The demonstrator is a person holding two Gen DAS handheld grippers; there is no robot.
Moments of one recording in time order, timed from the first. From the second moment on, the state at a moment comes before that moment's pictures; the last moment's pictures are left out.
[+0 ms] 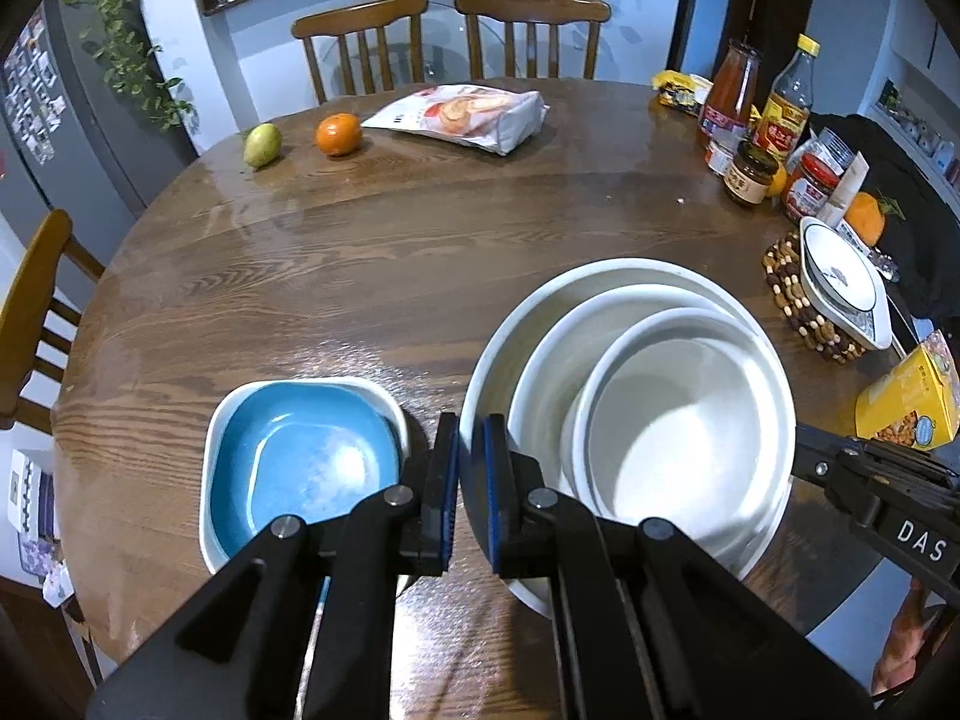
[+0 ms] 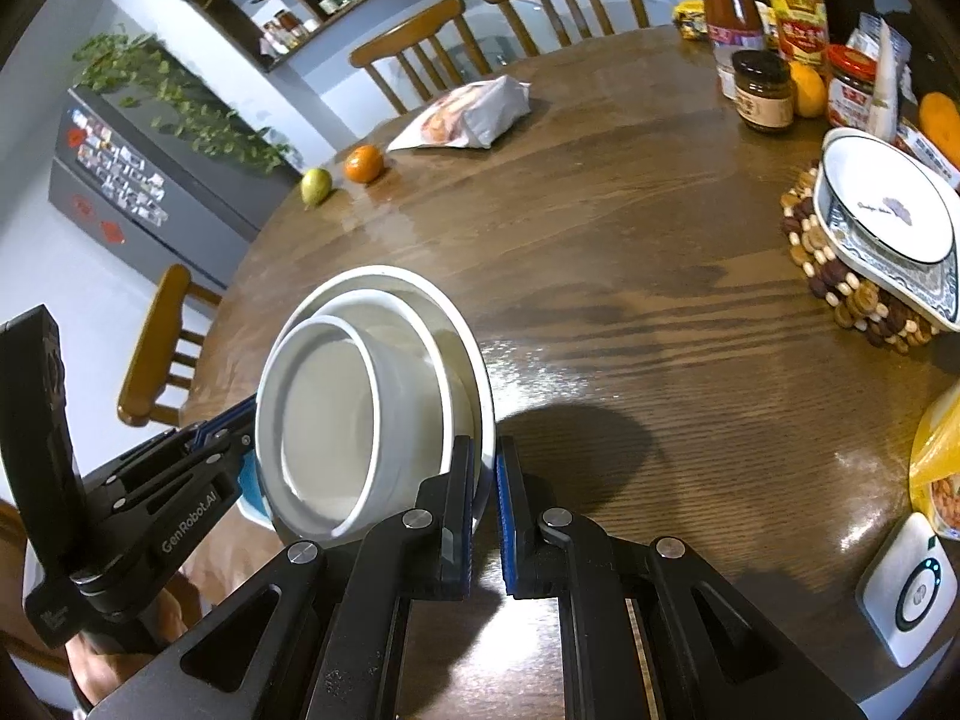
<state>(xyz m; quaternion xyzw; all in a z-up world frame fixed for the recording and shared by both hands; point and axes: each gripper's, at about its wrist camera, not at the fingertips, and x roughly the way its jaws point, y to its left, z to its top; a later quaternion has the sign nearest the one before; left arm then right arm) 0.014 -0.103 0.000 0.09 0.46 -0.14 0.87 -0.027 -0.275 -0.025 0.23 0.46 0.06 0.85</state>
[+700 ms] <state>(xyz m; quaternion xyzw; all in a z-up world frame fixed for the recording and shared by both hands) 0.033 -0.027 0.007 0.07 0.47 -0.11 0.87 0.003 -0.204 -0.019 0.20 0.48 0.09 0.85</state>
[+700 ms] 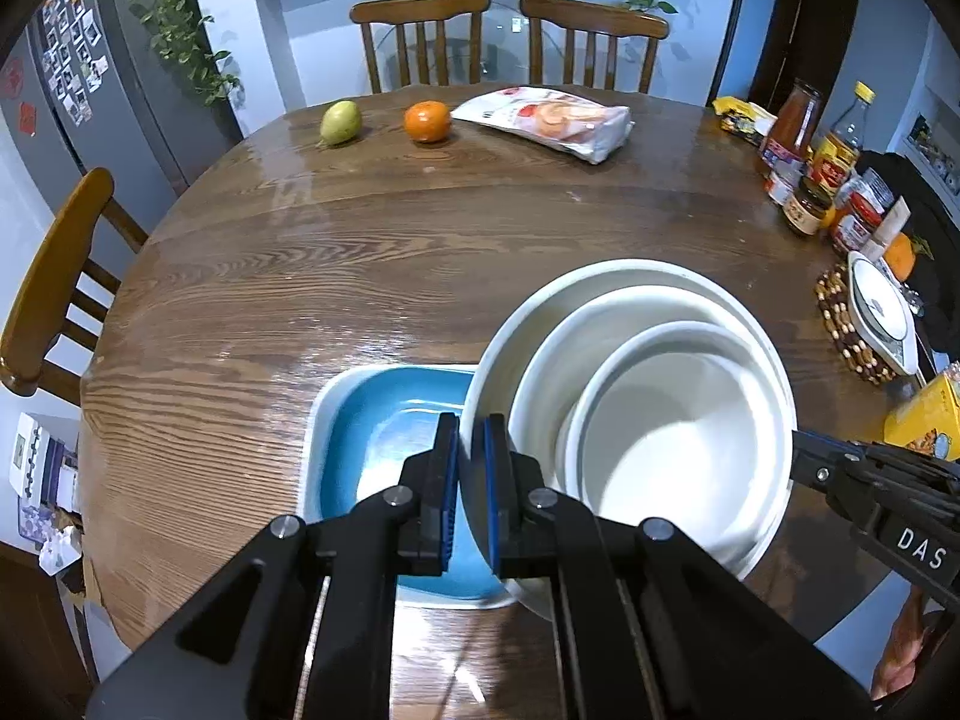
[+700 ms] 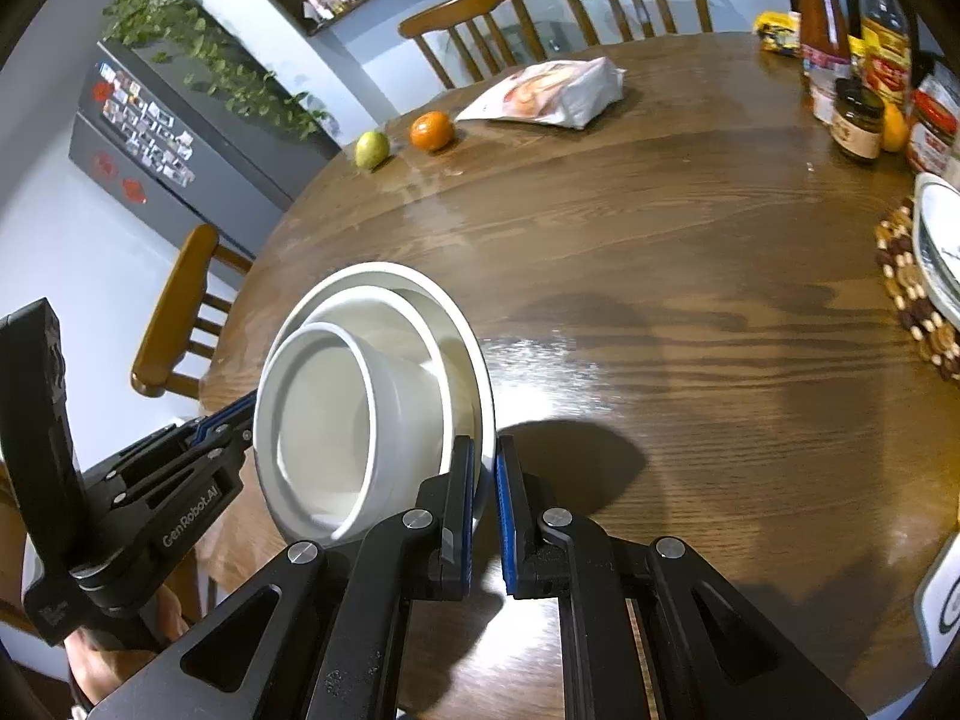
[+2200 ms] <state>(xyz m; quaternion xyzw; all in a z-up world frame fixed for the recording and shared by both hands) 0.082 0.058 -0.037 0.03 0.54 -0.10 0.84 0.059 -0.125 -0.055 0.18 0.55 0.09 0.81</state>
